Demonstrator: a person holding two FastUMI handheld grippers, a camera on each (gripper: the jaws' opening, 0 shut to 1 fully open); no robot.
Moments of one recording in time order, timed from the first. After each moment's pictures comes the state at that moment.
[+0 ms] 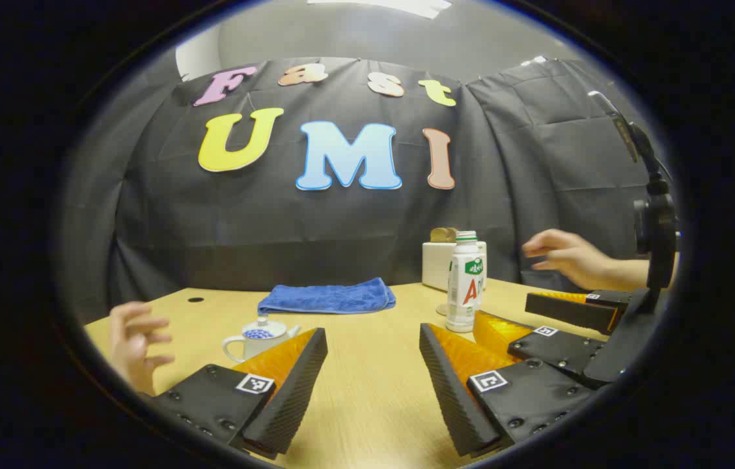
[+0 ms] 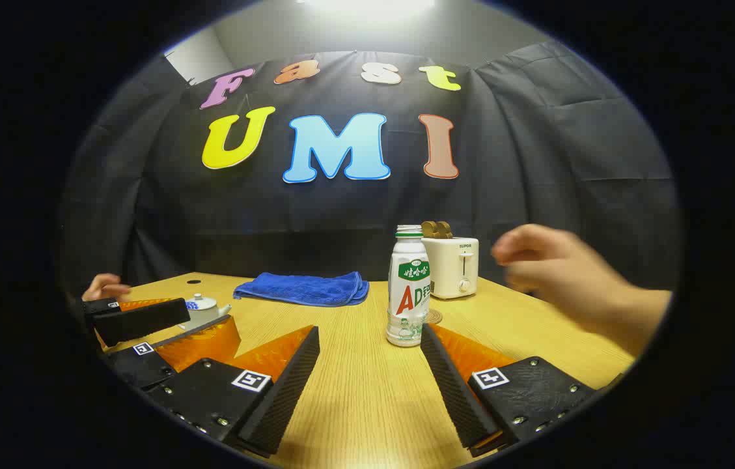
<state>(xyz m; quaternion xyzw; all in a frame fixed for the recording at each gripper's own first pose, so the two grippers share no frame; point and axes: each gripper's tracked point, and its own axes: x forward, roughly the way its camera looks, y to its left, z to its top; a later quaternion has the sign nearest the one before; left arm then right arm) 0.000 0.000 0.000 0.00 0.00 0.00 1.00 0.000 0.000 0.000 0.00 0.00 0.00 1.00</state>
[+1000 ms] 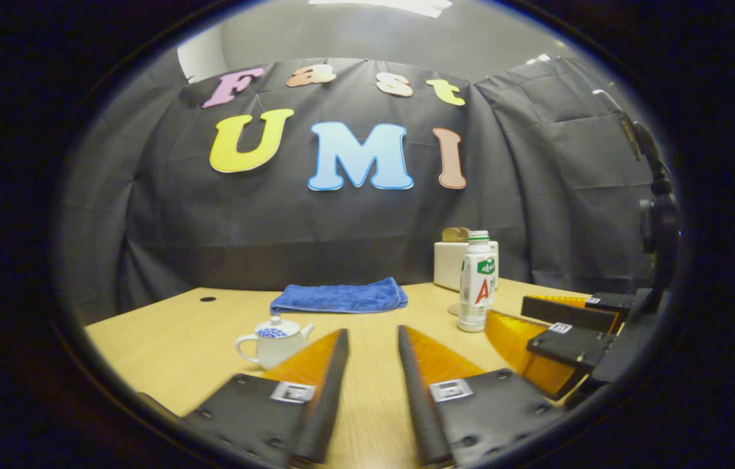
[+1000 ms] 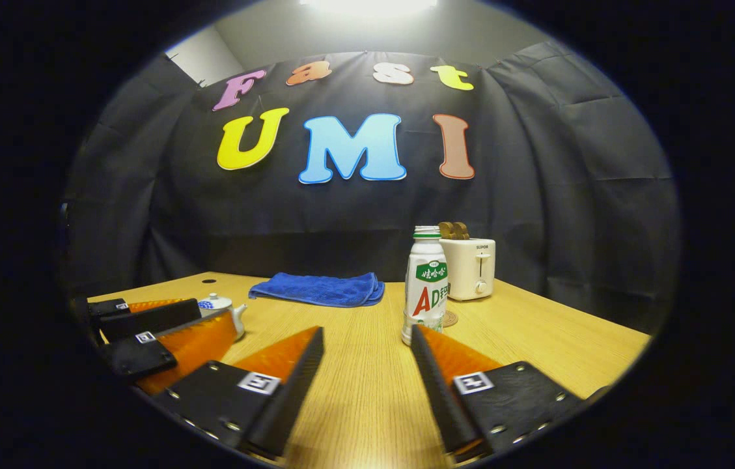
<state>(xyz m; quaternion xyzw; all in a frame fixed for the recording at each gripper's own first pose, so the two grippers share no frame) -0.004 0.016 0.000 0.00 0.00 0.04 1.00 0.002 0.013 0.002 0.00 0.00 0.04 1.00</state>
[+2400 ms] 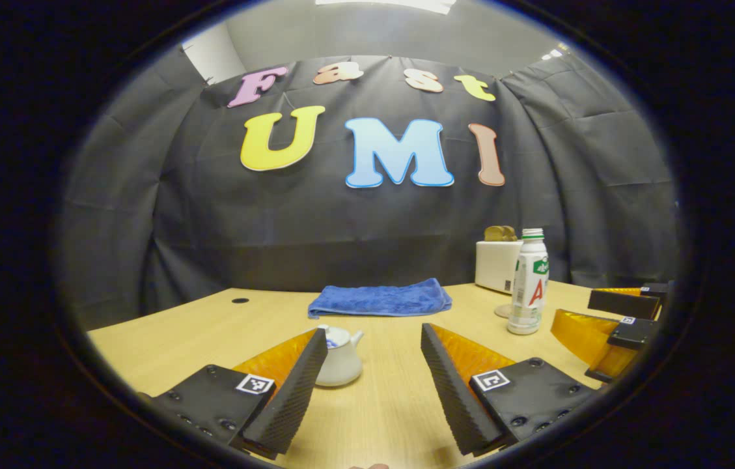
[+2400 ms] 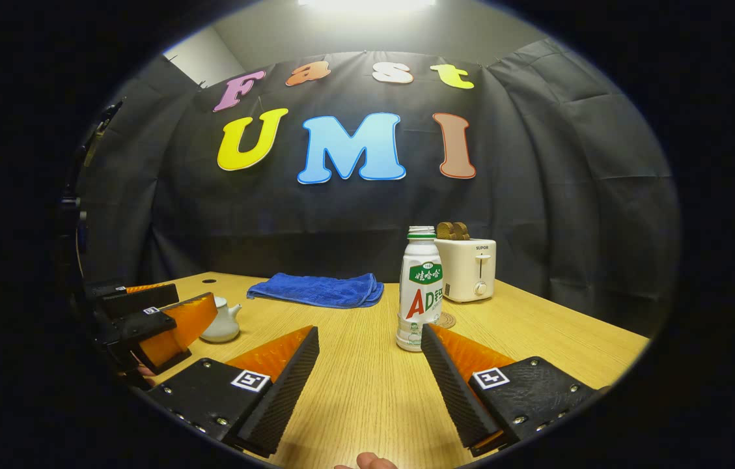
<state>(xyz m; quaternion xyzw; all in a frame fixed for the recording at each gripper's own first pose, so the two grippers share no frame) 0.016 0.080 0.000 0.01 0.01 0.11 0.99 0.009 0.000 0.001 0.00 0.00 0.05 1.00</state>
